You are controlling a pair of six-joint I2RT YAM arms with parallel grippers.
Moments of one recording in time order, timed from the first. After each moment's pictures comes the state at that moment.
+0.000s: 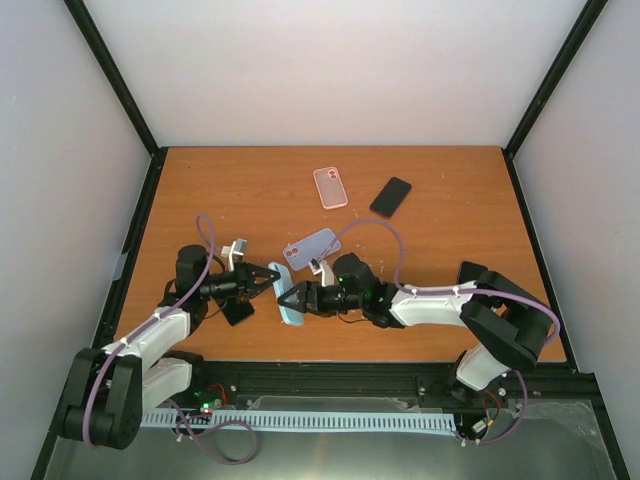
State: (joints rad) left arm -0.14 1.04 0.27 0.33 1.09 -1.01; right arm 0.97 1.56 0.66 0.45 -0.49 1.04
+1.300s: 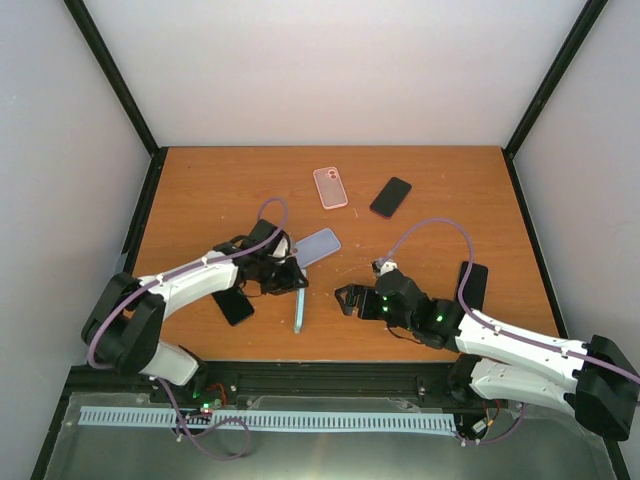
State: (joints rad) left arm -0.59 1.44 0.82 -0.45 0.40 -0.77; right arm 0.97 0.97 0.50 -0.18 0.08 0.90
